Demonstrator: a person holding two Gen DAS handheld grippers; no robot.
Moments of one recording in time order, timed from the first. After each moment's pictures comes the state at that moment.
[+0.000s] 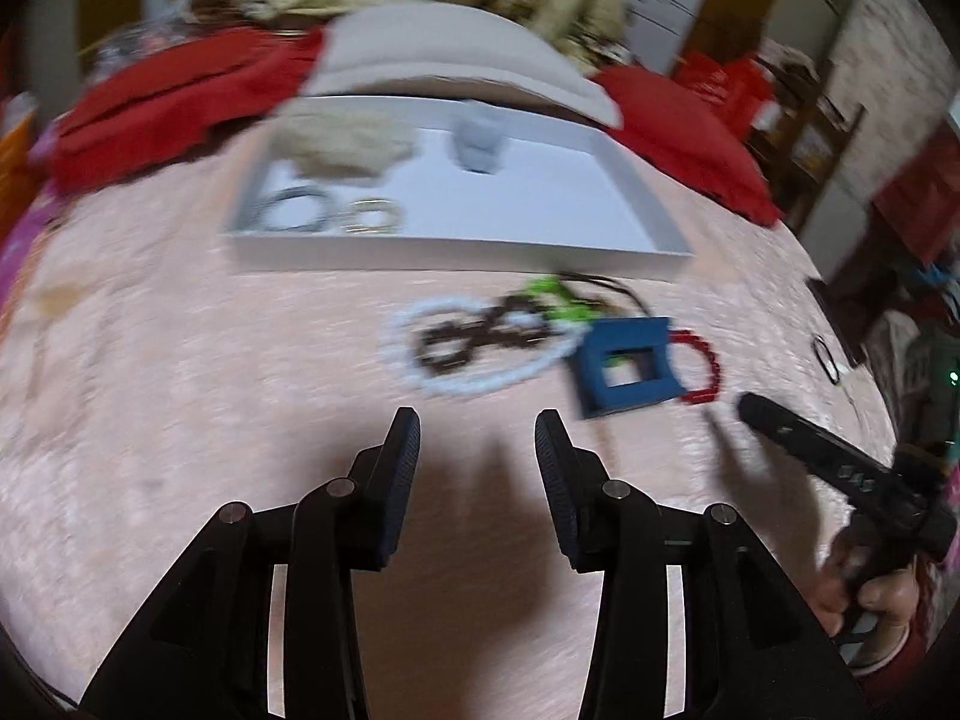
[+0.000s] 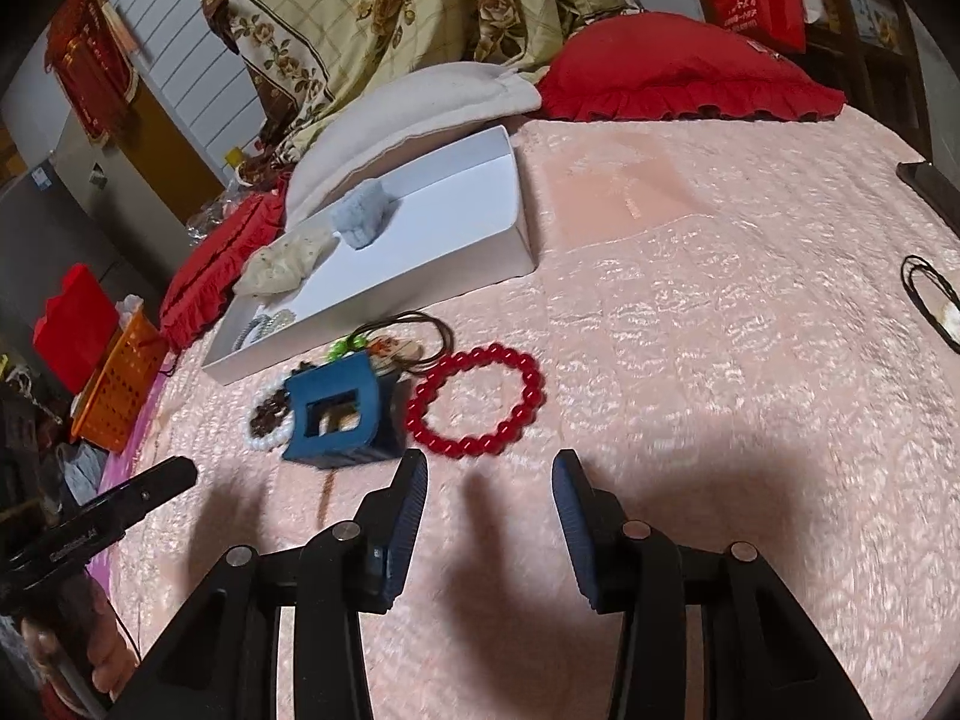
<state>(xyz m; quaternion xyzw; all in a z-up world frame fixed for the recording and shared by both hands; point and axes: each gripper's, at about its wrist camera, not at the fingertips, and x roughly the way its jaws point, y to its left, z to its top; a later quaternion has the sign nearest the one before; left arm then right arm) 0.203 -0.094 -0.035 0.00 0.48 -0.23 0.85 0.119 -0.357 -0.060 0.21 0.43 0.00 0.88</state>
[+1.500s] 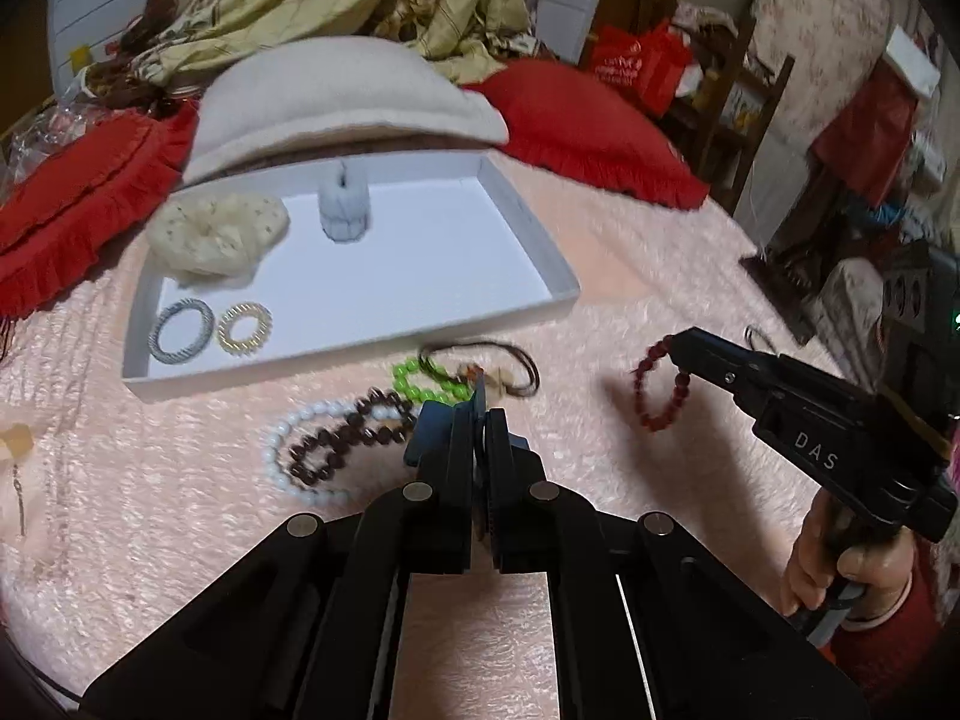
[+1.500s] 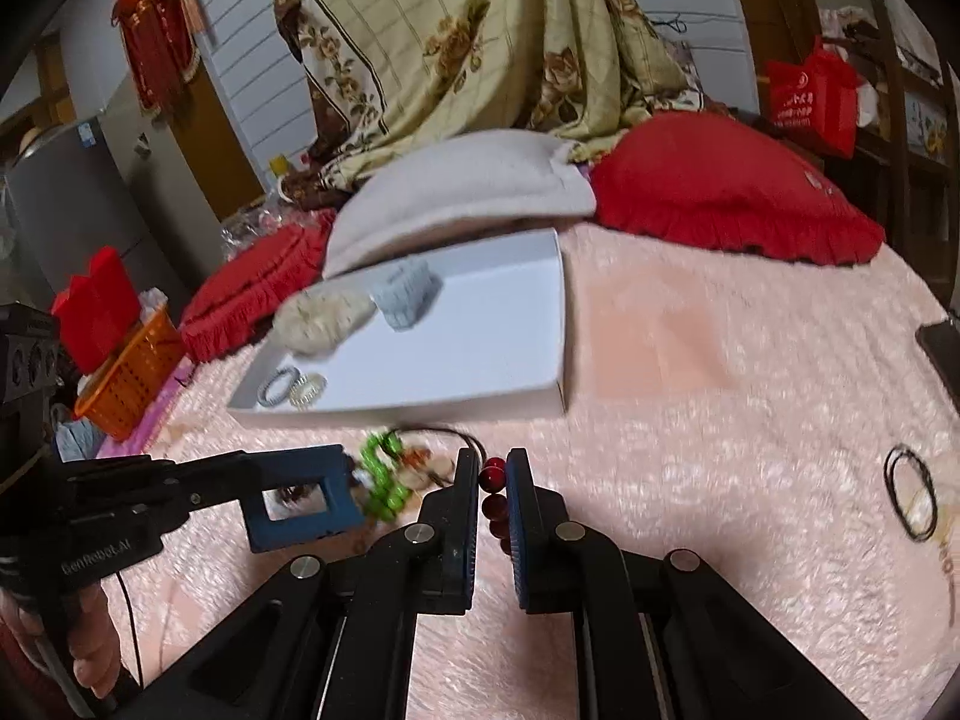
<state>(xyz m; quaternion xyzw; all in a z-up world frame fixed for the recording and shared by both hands) 0.217 -0.152 0.013 0.04 0.46 -0.30 0.84 0.146 -0.360 0.005 0.14 0.37 0.03 0.92</state>
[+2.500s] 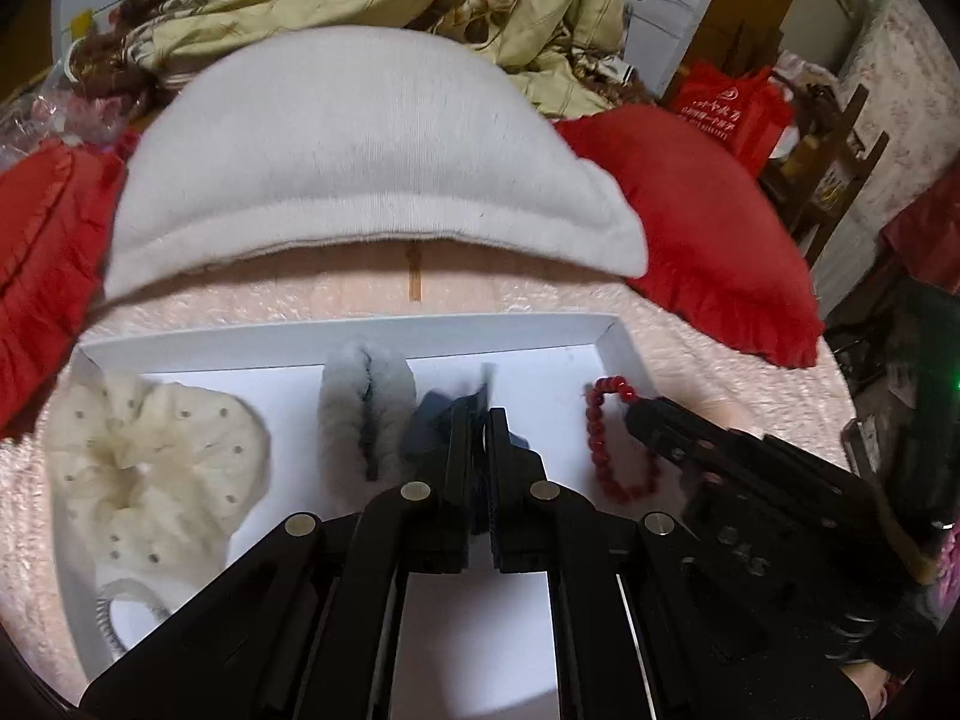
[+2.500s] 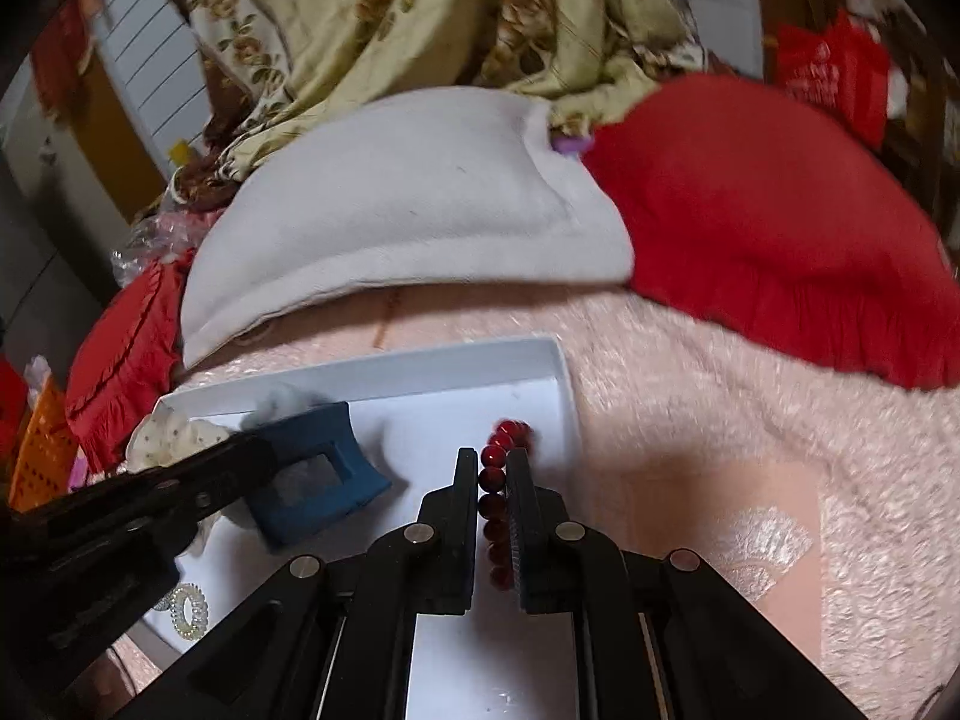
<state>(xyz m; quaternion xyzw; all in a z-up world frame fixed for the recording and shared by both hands) 0.433 -0.219 -0.021 0.00 0.47 -0.25 0.84 0.380 -0.388 -0.034 0.15 0.45 -0.03 0.88</state>
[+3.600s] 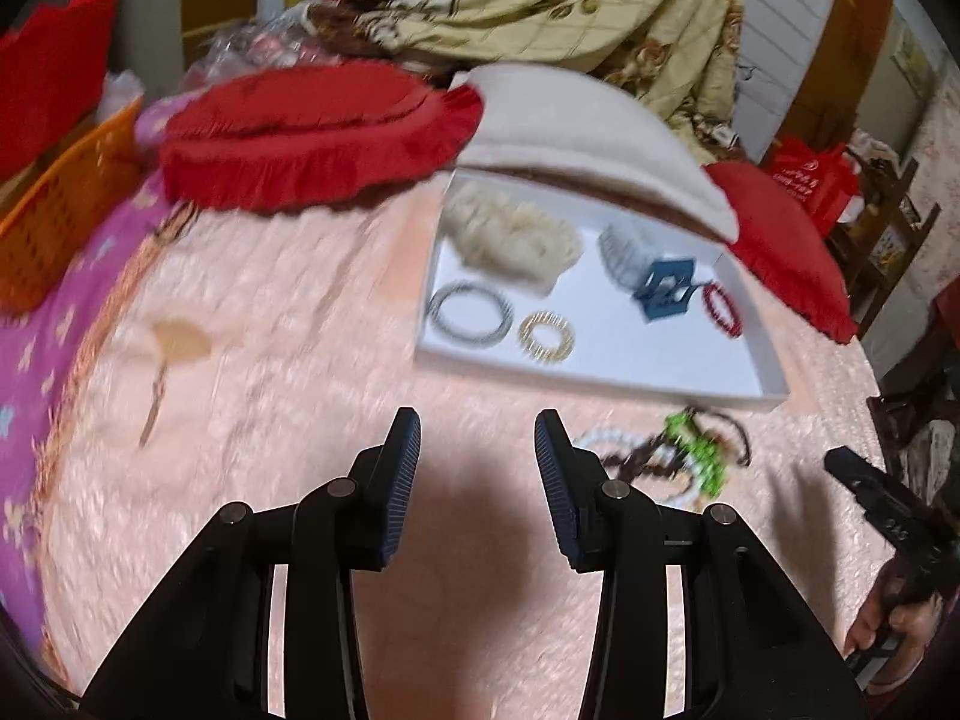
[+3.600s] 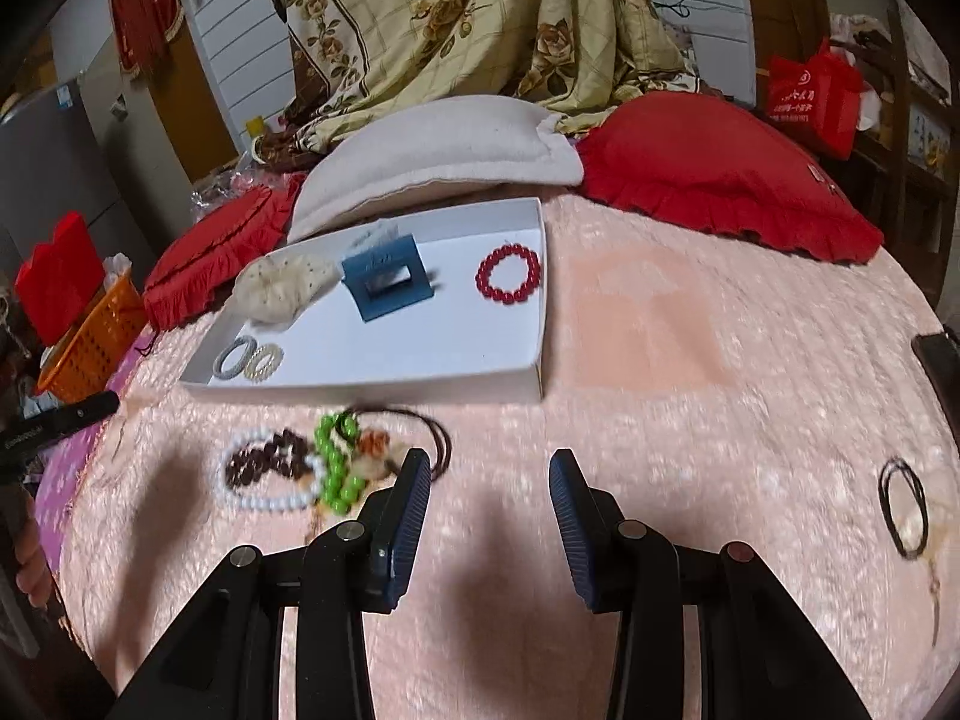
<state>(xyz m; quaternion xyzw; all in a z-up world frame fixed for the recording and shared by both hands) 0.248 -0.010 0.002 -0.05 0.46 -0.11 0.88 0.163 -0.356 -0.015 0.10 0.42 0.00 0.90</state>
